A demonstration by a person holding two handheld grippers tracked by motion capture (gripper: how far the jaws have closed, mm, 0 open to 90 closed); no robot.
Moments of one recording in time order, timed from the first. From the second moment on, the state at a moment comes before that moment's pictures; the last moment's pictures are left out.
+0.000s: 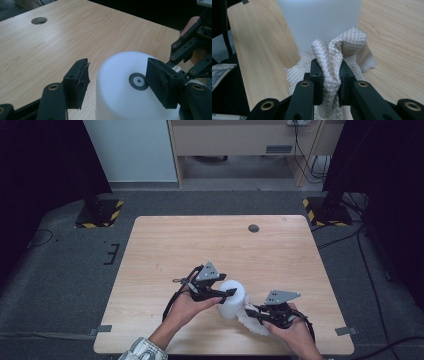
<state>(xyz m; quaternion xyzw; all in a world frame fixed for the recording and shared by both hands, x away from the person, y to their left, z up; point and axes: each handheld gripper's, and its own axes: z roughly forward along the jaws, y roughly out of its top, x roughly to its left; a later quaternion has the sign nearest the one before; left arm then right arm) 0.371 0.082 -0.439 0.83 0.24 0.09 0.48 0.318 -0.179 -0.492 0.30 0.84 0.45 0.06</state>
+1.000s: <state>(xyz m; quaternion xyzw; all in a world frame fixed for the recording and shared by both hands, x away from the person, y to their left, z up) 0.373 0.080 -0.435 0.84 0.24 0.09 0.49 0.322 -0.185 -0.489 0.31 0.83 0.46 0.06</state>
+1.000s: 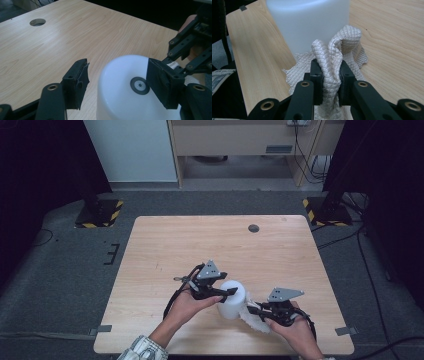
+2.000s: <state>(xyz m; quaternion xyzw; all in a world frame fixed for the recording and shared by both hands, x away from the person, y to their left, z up) 0.373 0.078 -0.434 0.85 0.24 0.08 0.47 0.328 -0.179 -0.492 0.32 0.83 0.45 0.06</state>
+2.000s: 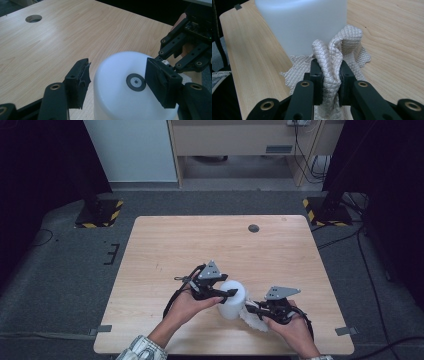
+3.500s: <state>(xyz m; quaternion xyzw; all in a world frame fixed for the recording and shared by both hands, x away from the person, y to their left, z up) 0.374 0.077 -0.435 0.84 0.24 0.08 0.47 0.322 -0.181 -0.470 0.31 0.81 0.50 0.07</state>
